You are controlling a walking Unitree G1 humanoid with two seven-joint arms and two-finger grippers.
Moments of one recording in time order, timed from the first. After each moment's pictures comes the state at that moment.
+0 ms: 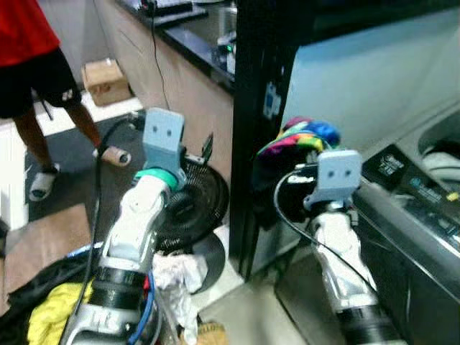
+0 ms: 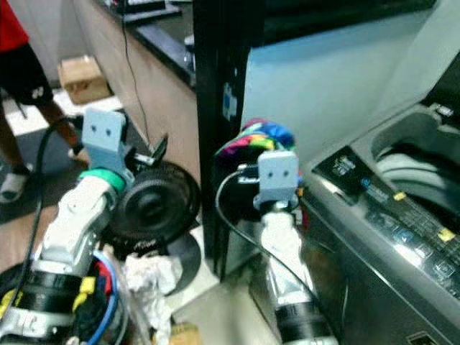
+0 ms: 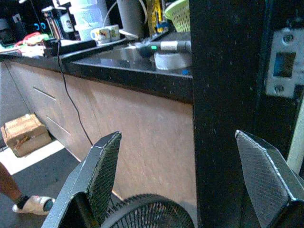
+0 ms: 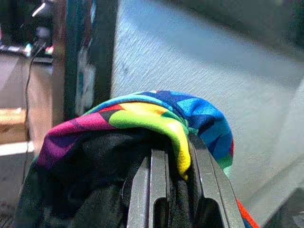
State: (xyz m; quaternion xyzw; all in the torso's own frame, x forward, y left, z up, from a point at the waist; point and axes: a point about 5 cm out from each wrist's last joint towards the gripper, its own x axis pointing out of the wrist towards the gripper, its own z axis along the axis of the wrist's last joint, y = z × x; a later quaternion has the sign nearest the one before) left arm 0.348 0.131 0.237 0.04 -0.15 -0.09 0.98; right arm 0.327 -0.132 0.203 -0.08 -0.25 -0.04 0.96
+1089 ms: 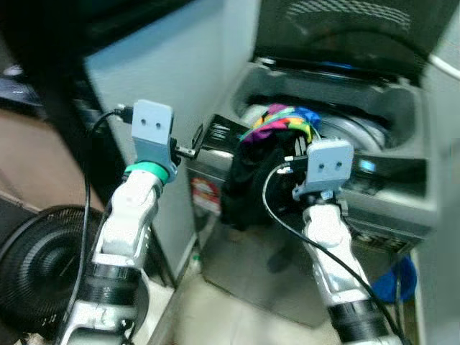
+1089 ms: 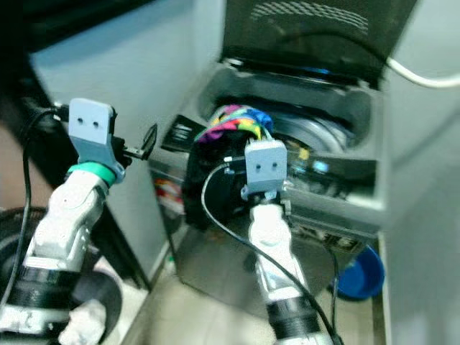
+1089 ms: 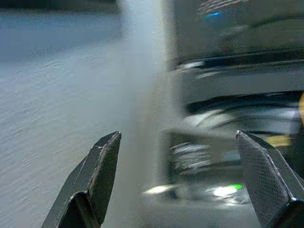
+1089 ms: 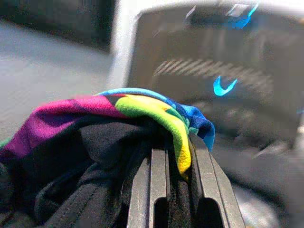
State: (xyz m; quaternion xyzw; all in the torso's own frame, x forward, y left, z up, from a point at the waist) left arm 0.348 0.127 0.243 0.04 -0.16 -0.09 0.98; right arm 0.326 -0.117 0.232 -0.09 -0.31 -0.01 0.95
